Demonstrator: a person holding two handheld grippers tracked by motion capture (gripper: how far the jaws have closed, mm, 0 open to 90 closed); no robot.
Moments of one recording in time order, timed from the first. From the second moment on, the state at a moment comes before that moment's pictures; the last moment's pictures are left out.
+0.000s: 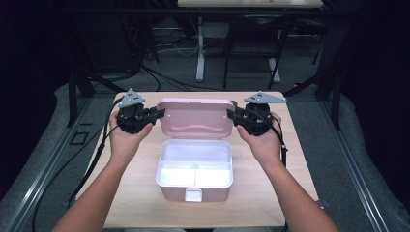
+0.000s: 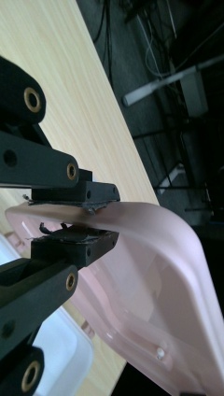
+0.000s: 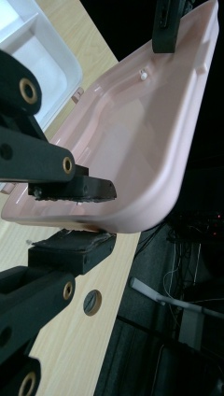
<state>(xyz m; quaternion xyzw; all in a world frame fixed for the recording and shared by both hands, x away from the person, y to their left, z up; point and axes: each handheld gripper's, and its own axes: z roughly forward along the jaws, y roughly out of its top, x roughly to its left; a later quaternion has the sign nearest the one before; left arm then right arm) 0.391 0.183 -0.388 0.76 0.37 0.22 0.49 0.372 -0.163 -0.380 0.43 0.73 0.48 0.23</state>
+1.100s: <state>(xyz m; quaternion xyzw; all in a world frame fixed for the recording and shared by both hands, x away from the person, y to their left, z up) 0.366 0.187 -0.383 0.78 0.33 0.20 0.49 0.337 -0.171 -0.377 0.40 0.74 0.50 0.23</state>
